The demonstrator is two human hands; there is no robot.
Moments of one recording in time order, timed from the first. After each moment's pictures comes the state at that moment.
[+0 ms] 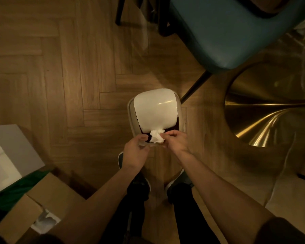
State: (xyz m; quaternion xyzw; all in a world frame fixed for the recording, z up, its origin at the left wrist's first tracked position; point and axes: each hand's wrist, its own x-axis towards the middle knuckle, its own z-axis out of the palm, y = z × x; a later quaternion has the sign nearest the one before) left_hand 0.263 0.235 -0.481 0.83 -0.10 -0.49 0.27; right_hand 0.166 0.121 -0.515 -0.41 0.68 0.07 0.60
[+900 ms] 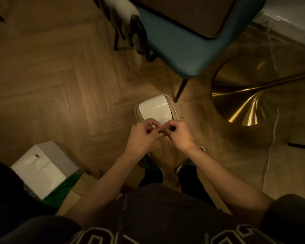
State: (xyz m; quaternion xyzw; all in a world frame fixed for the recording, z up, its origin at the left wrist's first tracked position) left_hand 0.299 0.200 -0.266 0.75 -0.28 -0.51 0.31; right_hand 0.170 0.120 -0.307 -0.60 0.53 0.05 0.60
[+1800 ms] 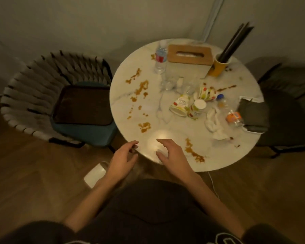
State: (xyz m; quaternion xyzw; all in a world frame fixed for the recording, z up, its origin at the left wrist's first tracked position) left_hand 0.054 0.057 -0.024 0.67 -0.62 -0.34 0.23; right_hand -0.153 0.024 0.000 -0.70 0.57 -0.16 0.39
